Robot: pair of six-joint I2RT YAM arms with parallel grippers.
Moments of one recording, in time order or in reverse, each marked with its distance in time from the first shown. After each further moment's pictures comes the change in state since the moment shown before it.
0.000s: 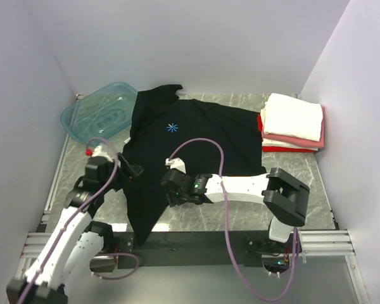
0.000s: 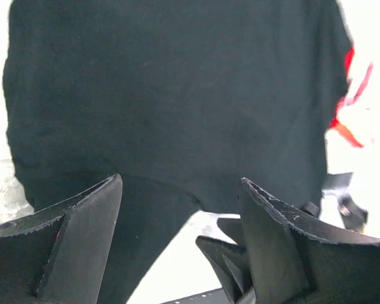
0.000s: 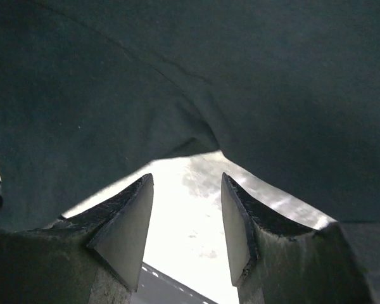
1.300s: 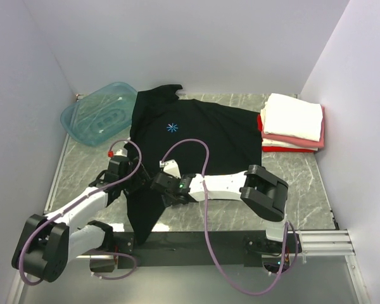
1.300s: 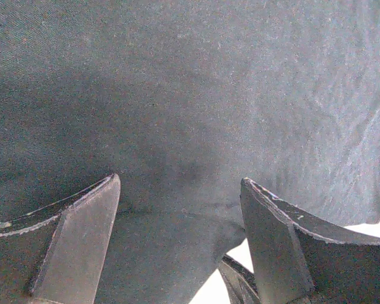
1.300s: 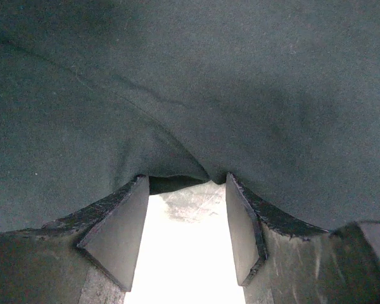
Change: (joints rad) left arm -0.138 0.471 -0.133 0.411 -0.050 -0.004; right arm 0.032 0.203 0.165 -0.119 0.113 0.045
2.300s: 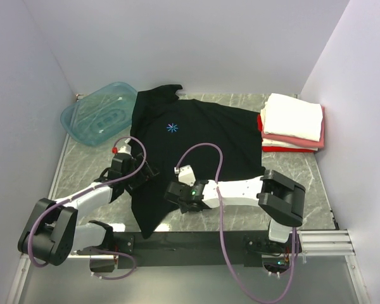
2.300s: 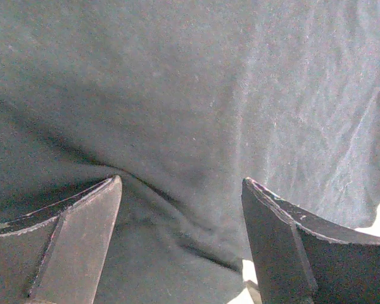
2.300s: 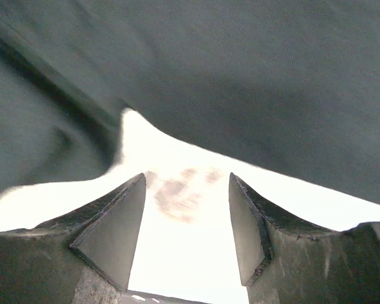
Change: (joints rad) left arm 0.000 0.143 0.000 0.198 0.021 0.010; right arm 0.031 -0.151 -0.179 -0.098 0.095 0.056
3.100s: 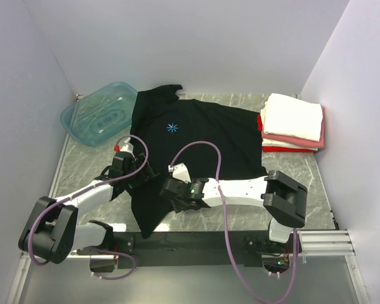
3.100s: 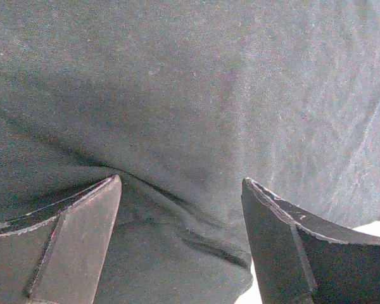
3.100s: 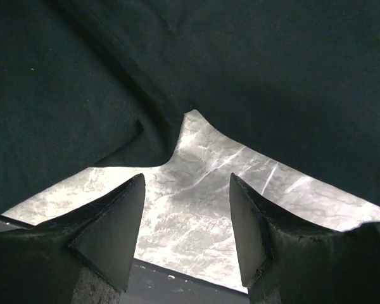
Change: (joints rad) left arm -0.003 0.013 0.030 -0.039 0.005 0.066; right arm 0.009 -0.028 0.062 -0.013 -0.063 -0.039
